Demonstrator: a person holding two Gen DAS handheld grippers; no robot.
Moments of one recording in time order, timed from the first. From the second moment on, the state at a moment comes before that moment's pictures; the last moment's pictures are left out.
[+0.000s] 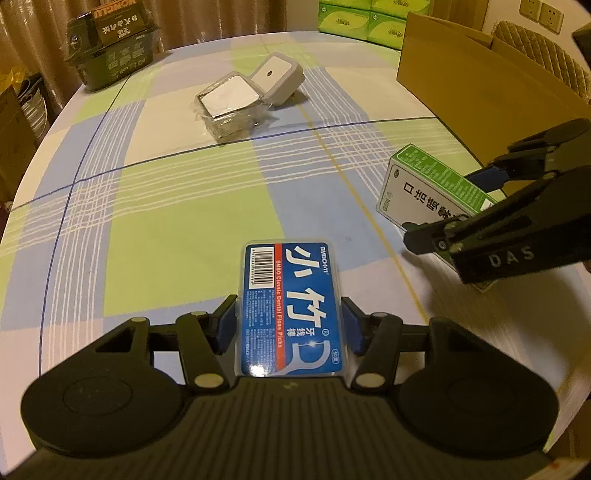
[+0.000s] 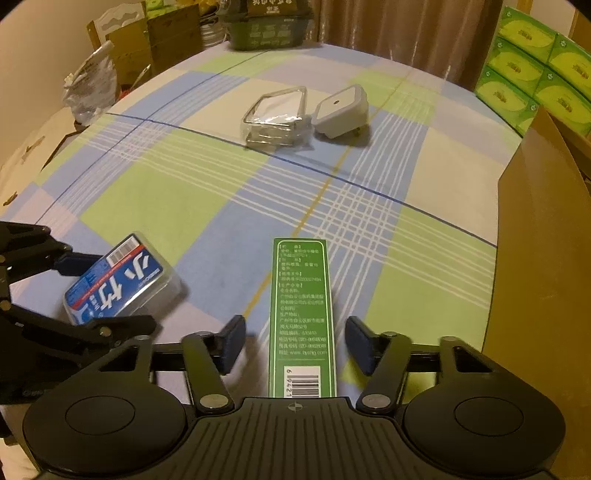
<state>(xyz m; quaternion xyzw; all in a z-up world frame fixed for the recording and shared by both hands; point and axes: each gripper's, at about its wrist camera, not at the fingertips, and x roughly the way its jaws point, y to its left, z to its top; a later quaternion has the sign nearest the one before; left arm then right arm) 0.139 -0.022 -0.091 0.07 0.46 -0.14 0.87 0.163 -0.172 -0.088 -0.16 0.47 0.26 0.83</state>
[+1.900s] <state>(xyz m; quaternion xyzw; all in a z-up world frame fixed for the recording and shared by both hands) 0.045 -0.096 0.014 0.05 0.40 -0.19 0.90 0.044 -0.301 0.041 -0.06 0.36 0.15 0.92</state>
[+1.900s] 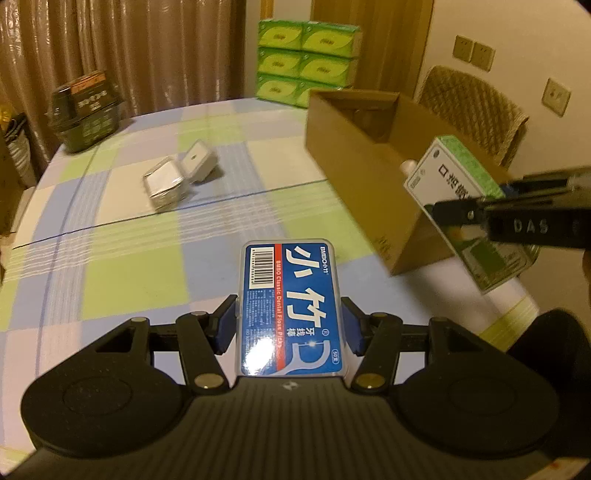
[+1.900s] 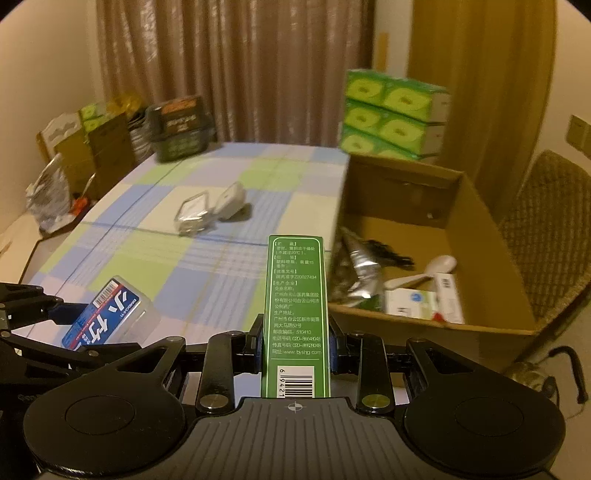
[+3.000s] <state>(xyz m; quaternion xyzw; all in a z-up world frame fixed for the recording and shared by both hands) 0.121 -0.242 0.061 0.00 0.35 -0.28 0.89 0.083 -0.409 0.076 -0.03 0.31 0.07 0.95</state>
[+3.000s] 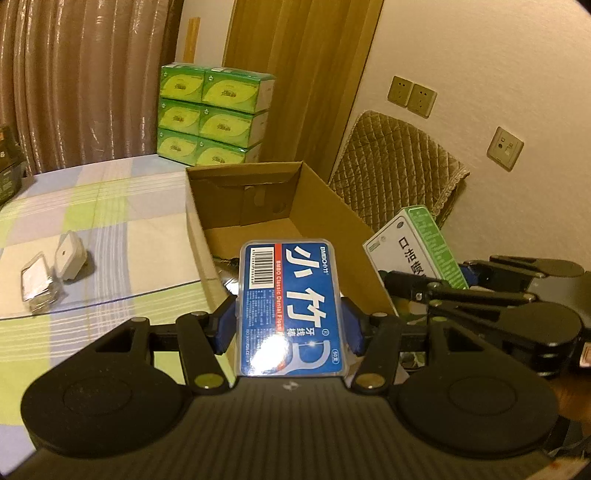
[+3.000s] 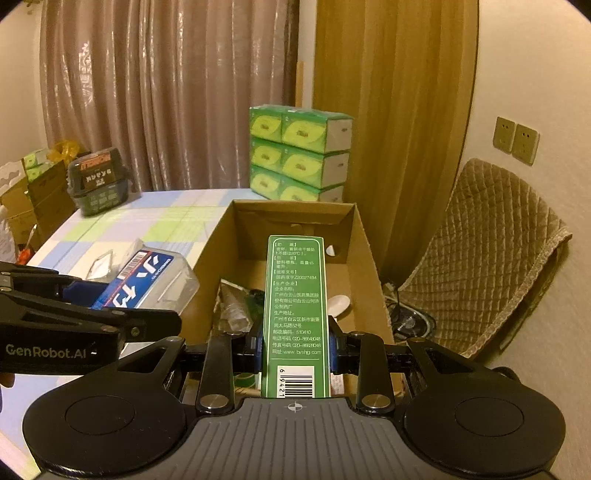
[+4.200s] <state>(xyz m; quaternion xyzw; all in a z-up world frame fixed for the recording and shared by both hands) 0.180 -0.272 0.027 -0.02 0.39 -0.28 0.88 0.145 -0.429 0.057 -0.04 0.33 0.06 0.94</state>
